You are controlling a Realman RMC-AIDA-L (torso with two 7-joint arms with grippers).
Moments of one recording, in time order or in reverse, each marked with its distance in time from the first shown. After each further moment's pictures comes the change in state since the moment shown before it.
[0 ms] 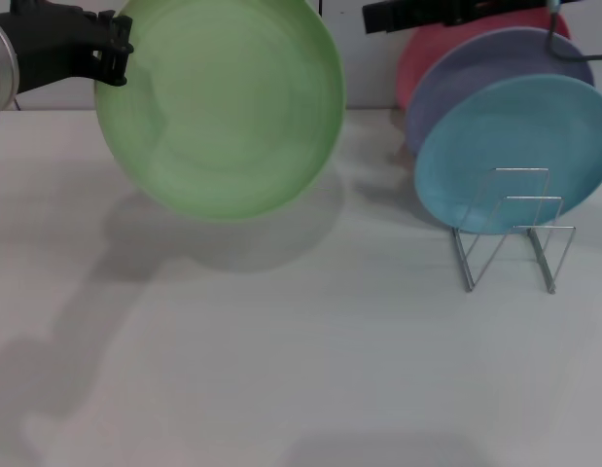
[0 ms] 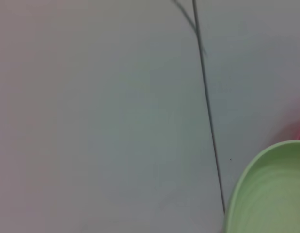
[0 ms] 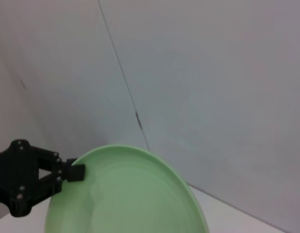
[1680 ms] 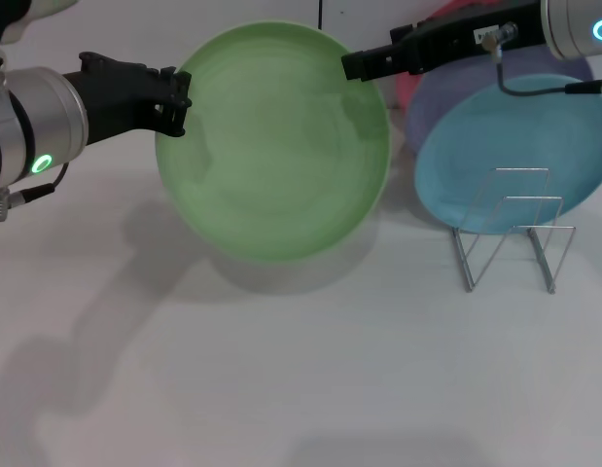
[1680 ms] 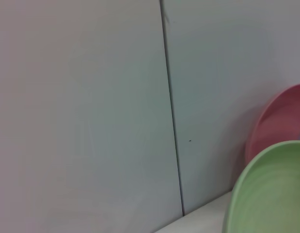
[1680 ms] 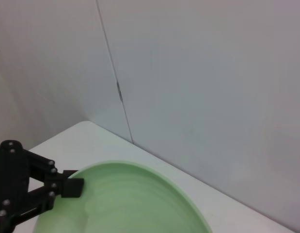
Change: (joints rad) left arm 0.011 -0.004 0.101 0.155 -0.071 0.137 0.010; right arm -0.028 -0.002 -0.175 0.080 -0.062 0.171 -0.041
